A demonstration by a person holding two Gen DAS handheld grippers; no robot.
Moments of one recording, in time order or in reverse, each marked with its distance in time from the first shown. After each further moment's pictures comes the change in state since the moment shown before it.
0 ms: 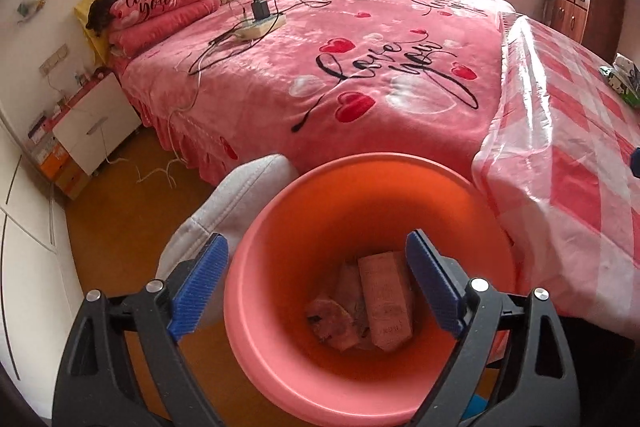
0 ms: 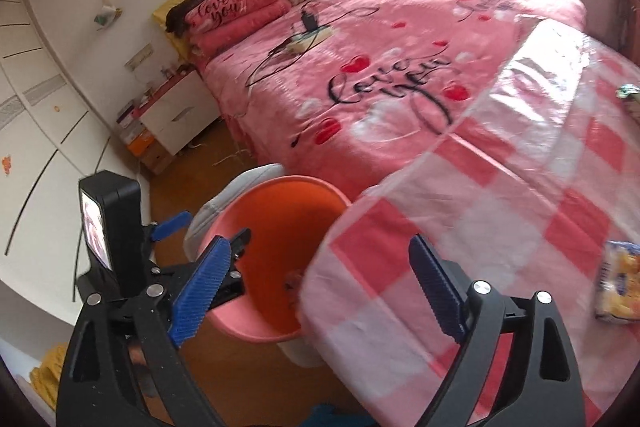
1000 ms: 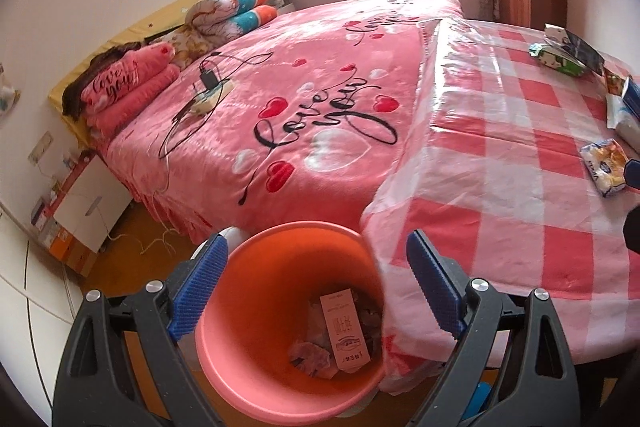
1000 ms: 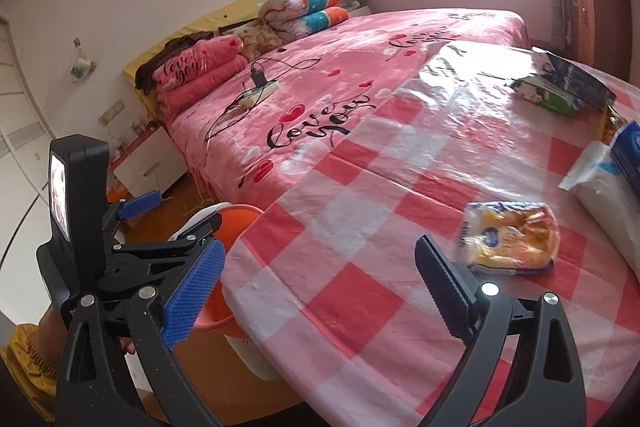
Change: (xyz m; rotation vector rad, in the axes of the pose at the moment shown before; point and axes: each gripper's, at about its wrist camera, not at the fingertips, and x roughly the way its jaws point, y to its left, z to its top) left arm -0.068 -0.100 0.032 0.238 -0.120 -0.012; right arm -0.086 -0.073 -0.049 0.102 -0.199 -0.097
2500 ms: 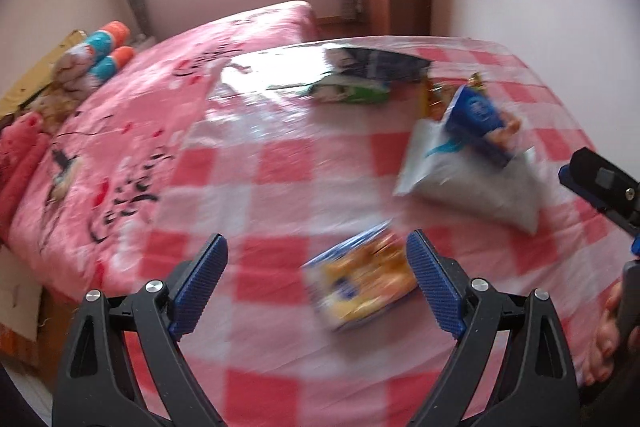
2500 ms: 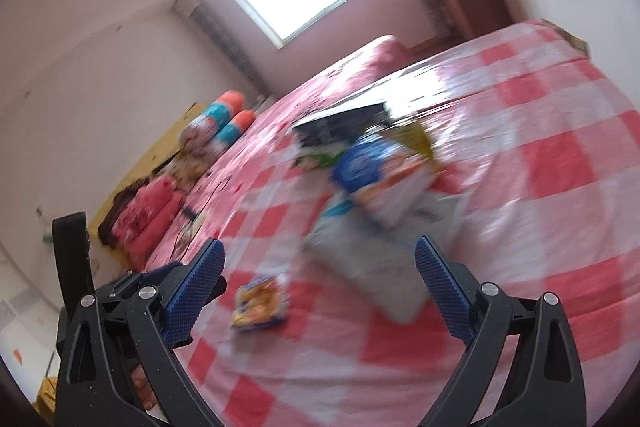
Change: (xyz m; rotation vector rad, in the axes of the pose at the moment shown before) left arm -0.035 -0.211 0.085 0.227 -0.034 -0.434; right arm -0.128 -0.216 -0.025 0.459 -0.346 -0.118
